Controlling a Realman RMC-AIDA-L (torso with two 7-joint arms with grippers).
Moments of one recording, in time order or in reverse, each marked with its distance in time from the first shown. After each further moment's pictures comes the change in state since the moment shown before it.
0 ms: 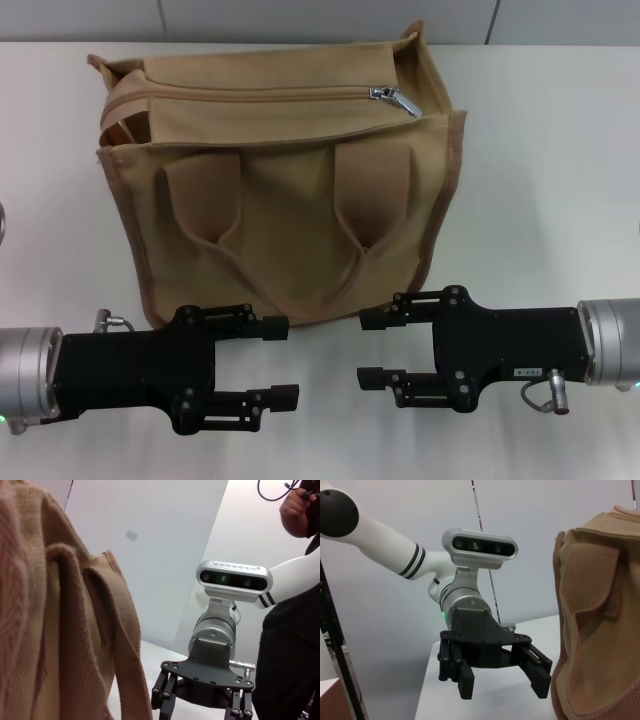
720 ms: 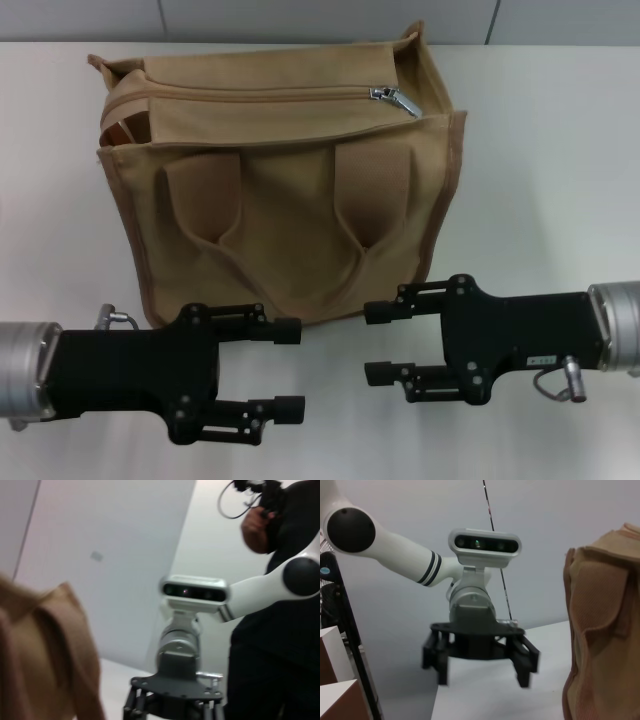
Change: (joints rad) left arm -0.007 -0.007 0.000 0.044 -0.011 0.105 -0.022; right arm -0.003 -0.004 -0.009 -0.094 -0.007 -0.064 0.091
